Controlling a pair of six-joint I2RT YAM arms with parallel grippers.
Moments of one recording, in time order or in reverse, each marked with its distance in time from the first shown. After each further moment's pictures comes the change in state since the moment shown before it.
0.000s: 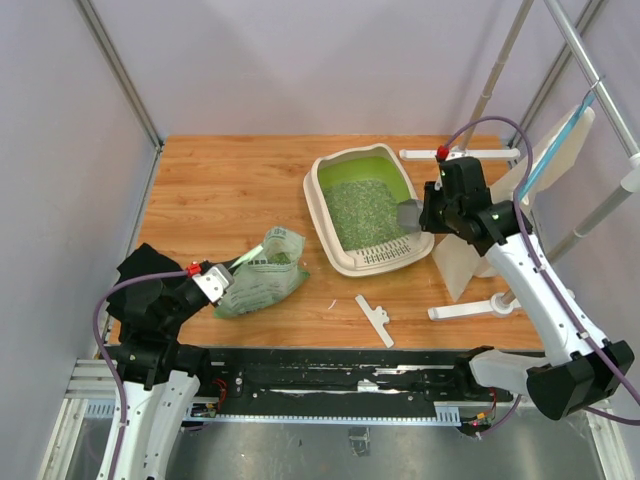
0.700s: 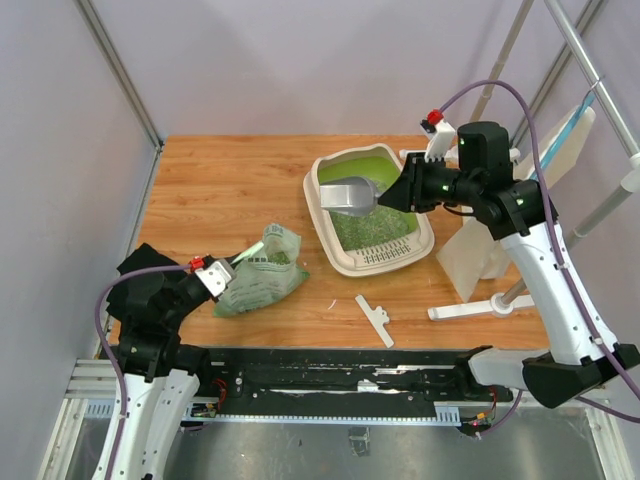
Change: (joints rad) left arm 0.000 0.054 0.009 0.019 0.002 0.024; right arm 0.019 0.056 0.333 -0.037 -0.549 0.010
